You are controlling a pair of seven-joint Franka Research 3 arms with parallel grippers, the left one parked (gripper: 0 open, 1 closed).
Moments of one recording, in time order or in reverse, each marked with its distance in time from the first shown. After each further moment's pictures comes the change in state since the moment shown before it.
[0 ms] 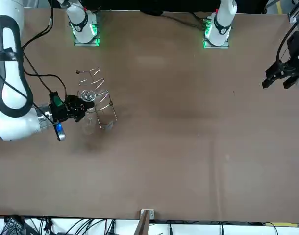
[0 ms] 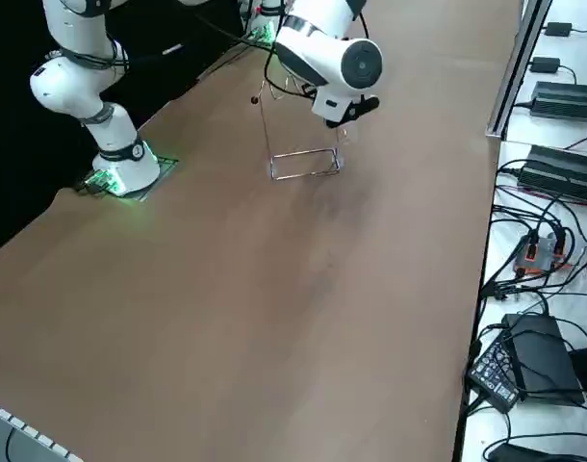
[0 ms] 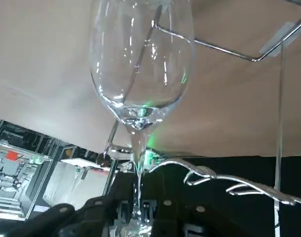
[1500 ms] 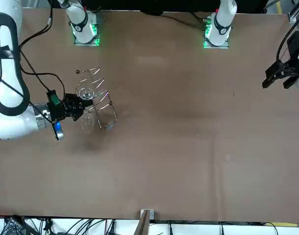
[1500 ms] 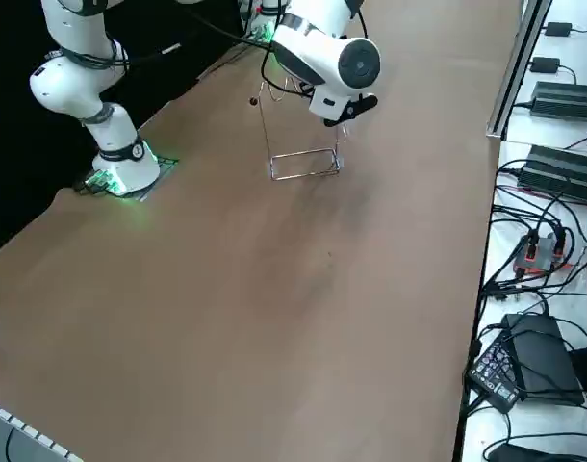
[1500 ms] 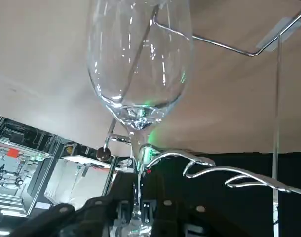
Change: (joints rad) arm -0.013 -0.007 -0.001 -0.002 0.004 -0.020 -0.001
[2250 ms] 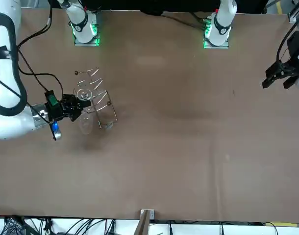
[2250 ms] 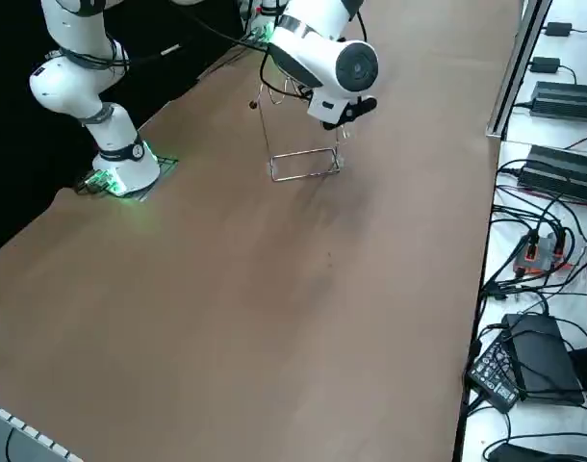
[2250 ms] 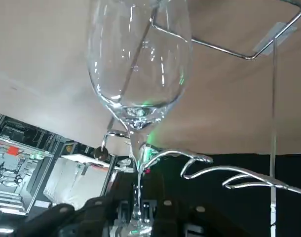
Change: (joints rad) arm -0.007 0.000 -0.009 0.001 -0.002 -0.020 -0.029
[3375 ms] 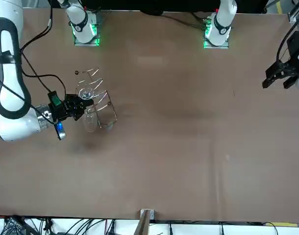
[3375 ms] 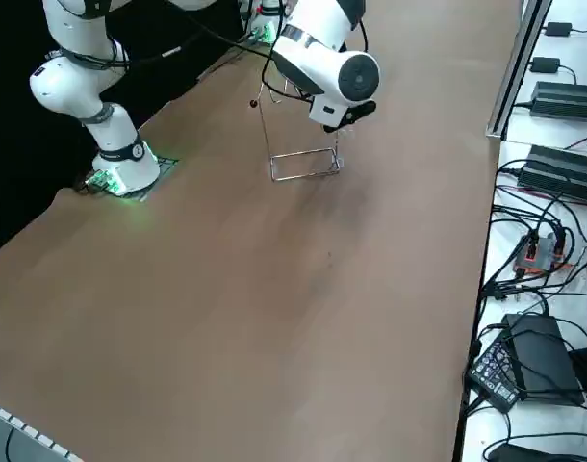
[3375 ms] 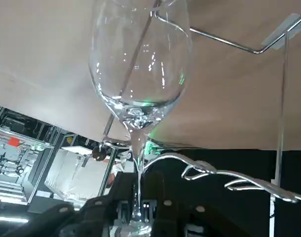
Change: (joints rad) arm 0.007 0.019 0.005 -0.009 0.031 0.003 -0.012
